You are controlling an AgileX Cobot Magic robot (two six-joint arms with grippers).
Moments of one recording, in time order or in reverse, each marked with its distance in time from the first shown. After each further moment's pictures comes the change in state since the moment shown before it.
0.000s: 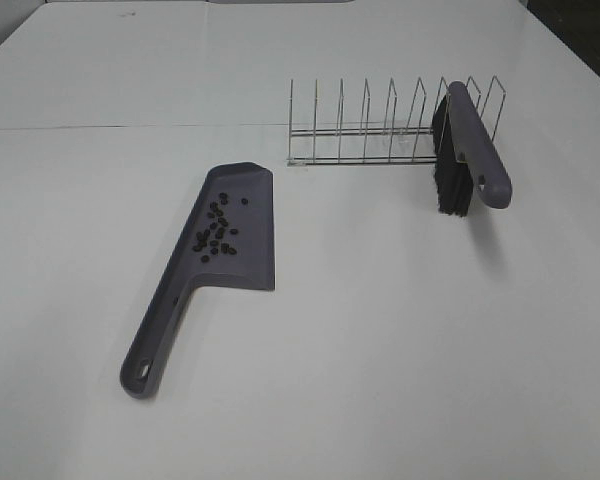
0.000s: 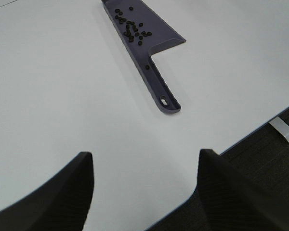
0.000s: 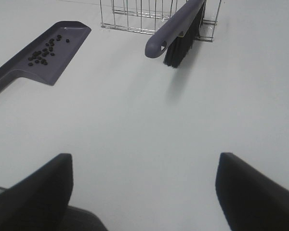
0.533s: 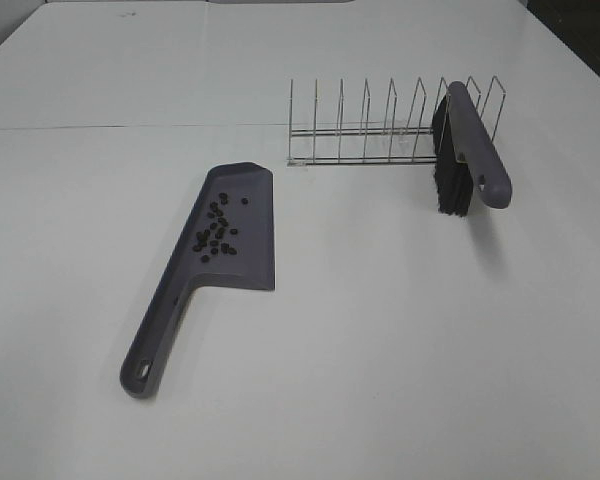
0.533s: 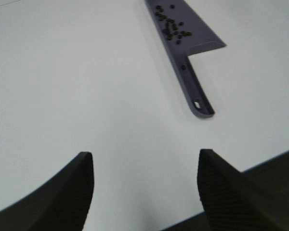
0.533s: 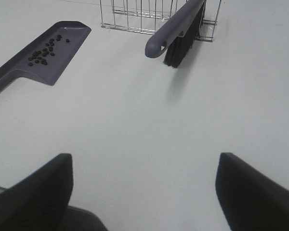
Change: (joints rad) left arm 0.201 0.000 0.000 -0.002 0.000 0.000; right arm 0.000 0.000 0.000 0.000 0.000 0.000
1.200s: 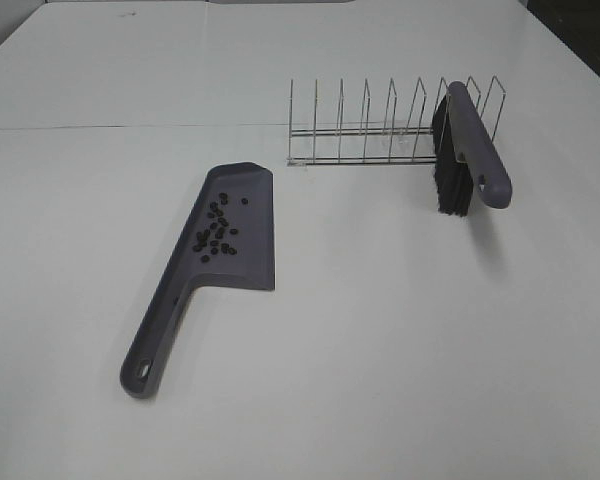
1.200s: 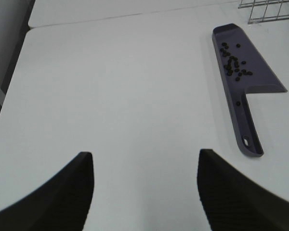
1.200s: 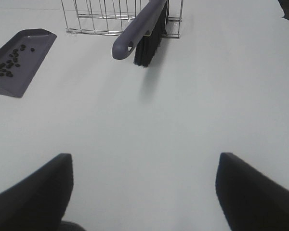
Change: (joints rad) left arm 0.231 -0.150 0.000 0.001 0.000 0.001; right arm -0.144 0.000 0.000 0.005 0.000 0.000
